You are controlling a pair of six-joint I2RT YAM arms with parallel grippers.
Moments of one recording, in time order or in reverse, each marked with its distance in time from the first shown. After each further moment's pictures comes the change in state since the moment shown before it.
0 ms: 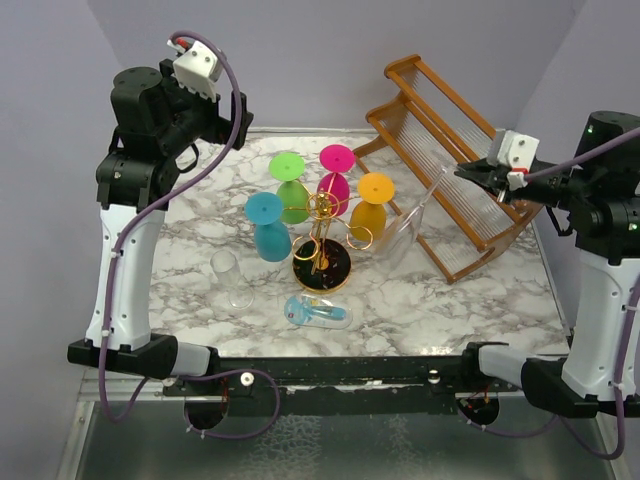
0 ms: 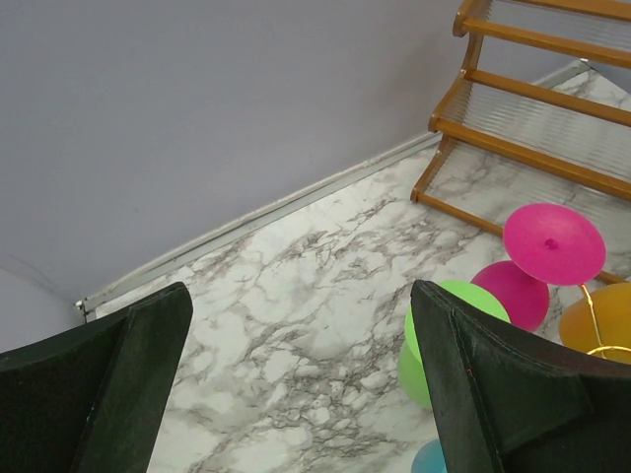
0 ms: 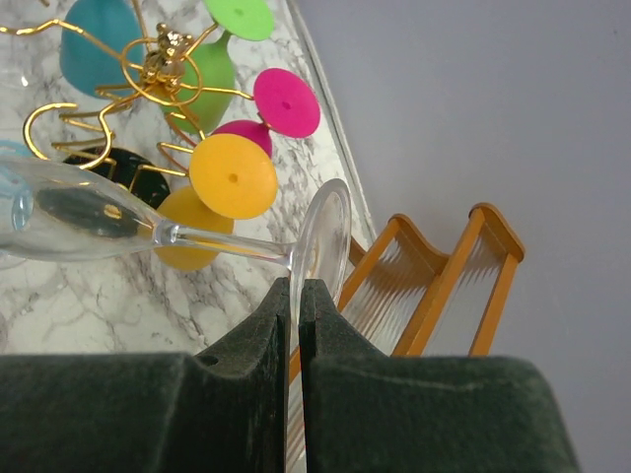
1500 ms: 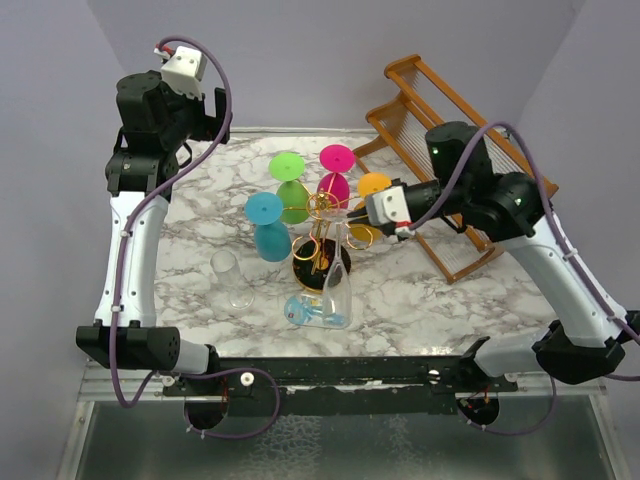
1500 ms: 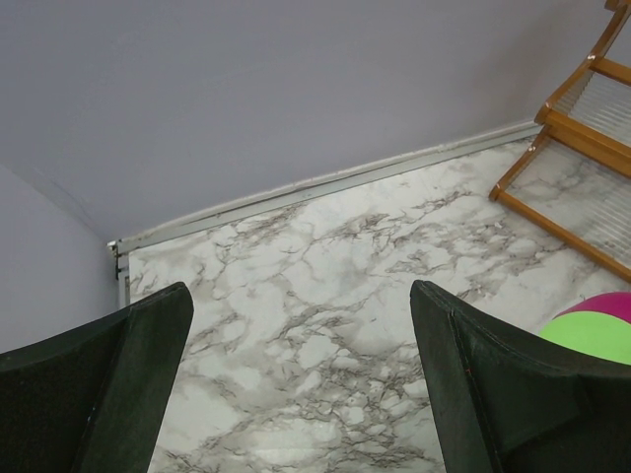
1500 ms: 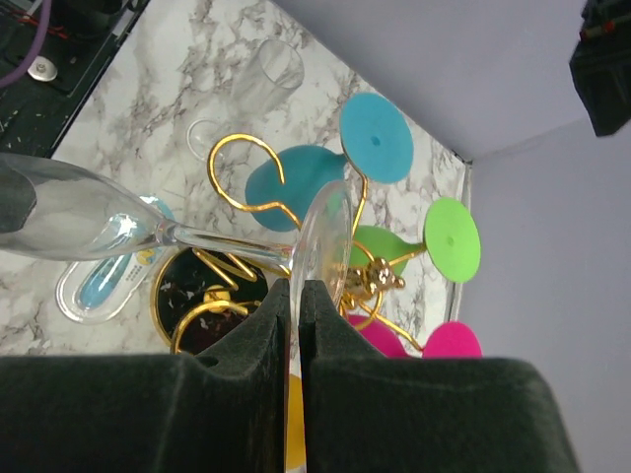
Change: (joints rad) left arm 0.123 0.026 -0.180 0.168 -0.065 -0.037; right arm 0.676 0.149 -0.140 0.126 0.118 -0.163
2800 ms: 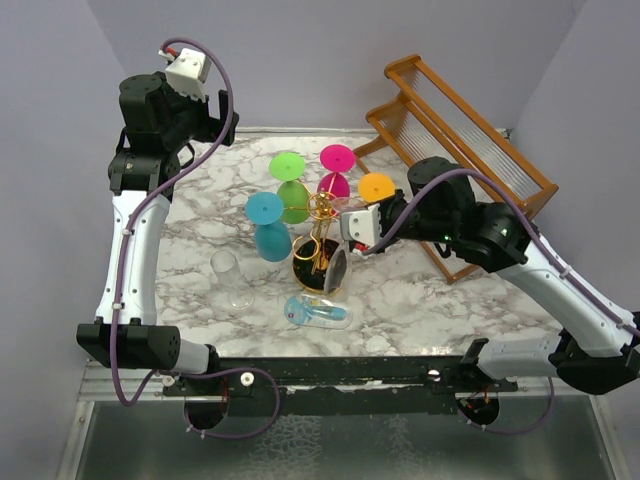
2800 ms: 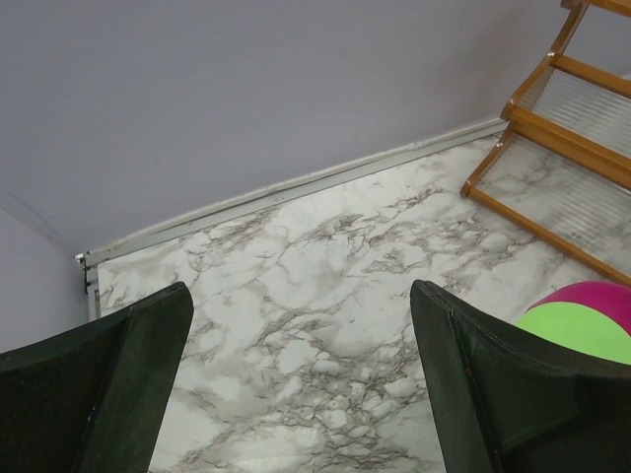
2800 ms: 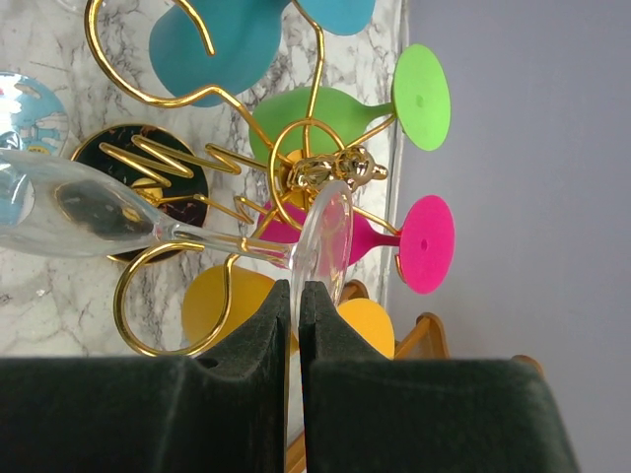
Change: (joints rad) left arm 0.001 0.006 -0.020 0.022 0.070 -0.015; right arm 0.254 -0.094 -0.215 0.200 0.675 0.086
